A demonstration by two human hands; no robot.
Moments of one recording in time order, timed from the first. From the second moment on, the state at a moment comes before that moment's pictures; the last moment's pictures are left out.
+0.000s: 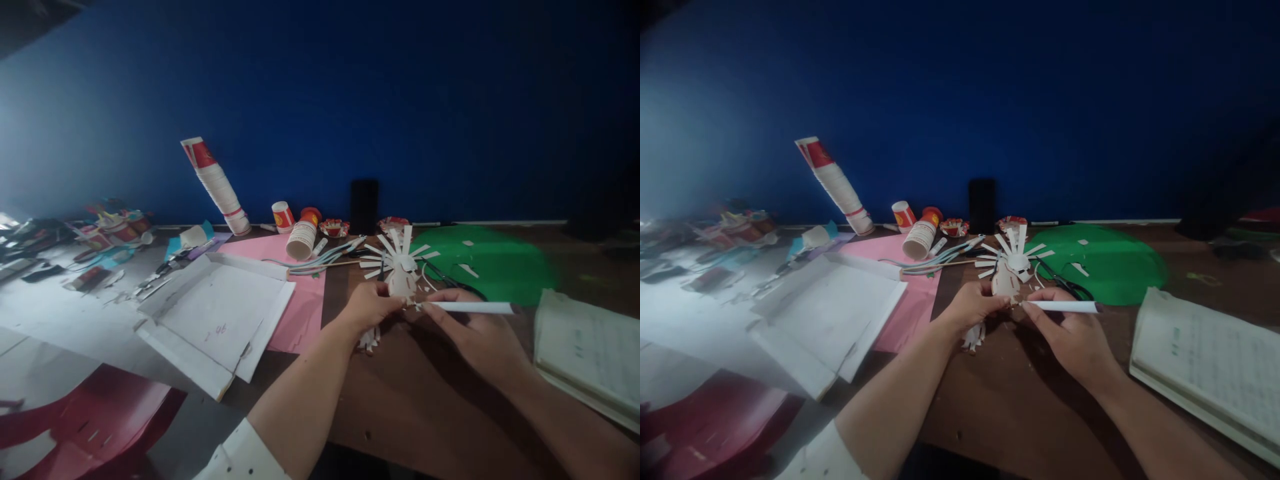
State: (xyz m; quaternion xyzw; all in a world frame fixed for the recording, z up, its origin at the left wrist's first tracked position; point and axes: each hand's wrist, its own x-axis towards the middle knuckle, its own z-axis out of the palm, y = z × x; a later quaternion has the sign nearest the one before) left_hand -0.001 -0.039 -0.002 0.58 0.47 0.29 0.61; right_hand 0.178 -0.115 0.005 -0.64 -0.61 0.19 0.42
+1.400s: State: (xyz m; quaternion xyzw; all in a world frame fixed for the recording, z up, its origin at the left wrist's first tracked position) left_hand -0.002 -0.039 -0.004 0.59 0.47 0.27 0.59; right_hand 0.176 -0.114 0.005 -0.64 -0.61 0.18 0.42
